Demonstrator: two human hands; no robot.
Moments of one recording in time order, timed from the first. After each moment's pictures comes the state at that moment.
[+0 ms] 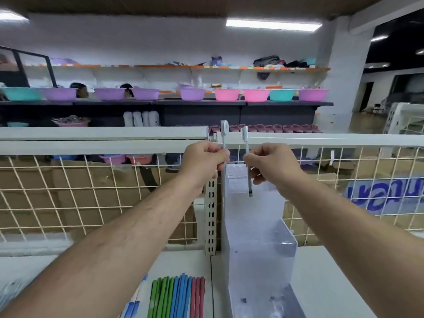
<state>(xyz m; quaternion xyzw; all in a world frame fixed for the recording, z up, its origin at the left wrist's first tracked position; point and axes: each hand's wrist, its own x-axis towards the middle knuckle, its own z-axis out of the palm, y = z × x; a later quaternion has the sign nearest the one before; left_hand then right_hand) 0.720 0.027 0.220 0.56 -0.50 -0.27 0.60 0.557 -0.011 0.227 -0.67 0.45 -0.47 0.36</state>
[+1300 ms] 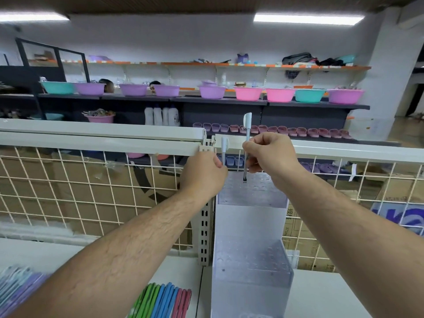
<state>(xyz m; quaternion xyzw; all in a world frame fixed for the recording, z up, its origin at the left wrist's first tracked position) 0.694 -0.027 0.197 0.73 -0.50 0.01 0.47 0.554 -0.082 0.242 -0.68 0.39 -0.48 0.40</state>
